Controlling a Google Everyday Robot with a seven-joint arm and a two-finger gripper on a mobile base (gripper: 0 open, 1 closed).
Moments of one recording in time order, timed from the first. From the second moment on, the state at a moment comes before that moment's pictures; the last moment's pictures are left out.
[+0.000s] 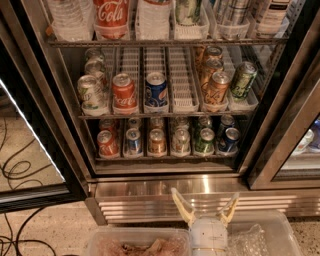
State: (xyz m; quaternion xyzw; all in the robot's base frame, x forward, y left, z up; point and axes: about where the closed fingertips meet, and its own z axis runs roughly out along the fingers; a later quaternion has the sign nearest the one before) arm 0.440 -0.145 0.673 0.05 0.63 -0.01 0.78
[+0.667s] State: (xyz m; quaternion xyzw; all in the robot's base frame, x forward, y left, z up) arm 0.438 -0.154 0.660 0.06 0.63 -0.03 0.77
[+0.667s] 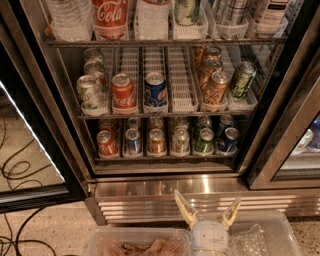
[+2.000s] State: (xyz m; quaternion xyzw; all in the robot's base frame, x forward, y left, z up) arm 0.511 -0.169 0.650 0.00 0.57 -0.04 0.82
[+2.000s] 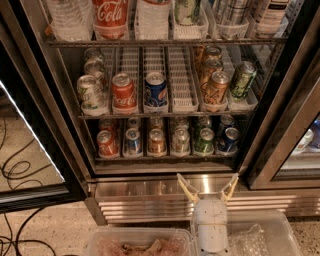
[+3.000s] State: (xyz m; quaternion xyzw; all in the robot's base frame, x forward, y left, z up) arm 0.537 -0.195 0.654 0.03 0.54 -0.08 0.84
